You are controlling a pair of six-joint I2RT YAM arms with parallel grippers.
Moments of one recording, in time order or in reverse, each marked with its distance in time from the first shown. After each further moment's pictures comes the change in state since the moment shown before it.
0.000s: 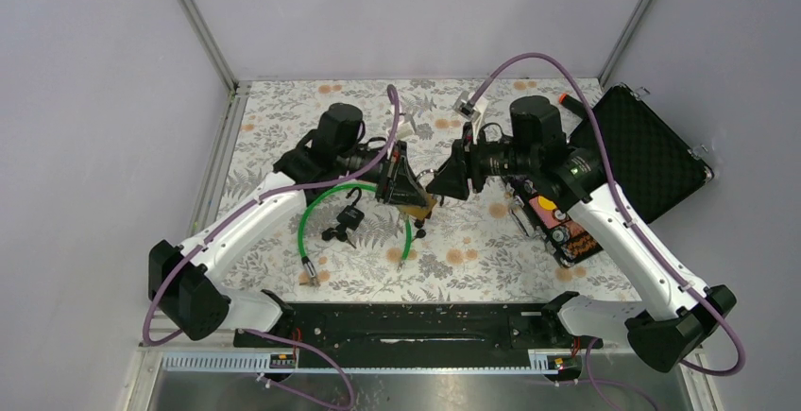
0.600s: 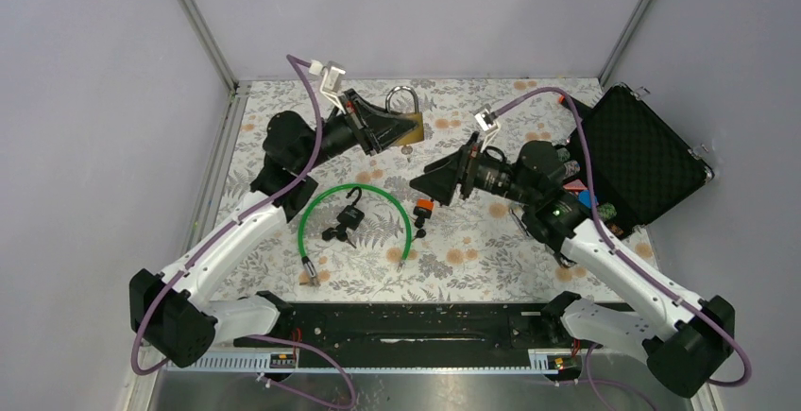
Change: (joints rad) left arm 0.100 -0.166 -0.194 0.805 -0.478 -0.582; right arm 0.056 -0.185 -0.453 0.744 0.238 0.519
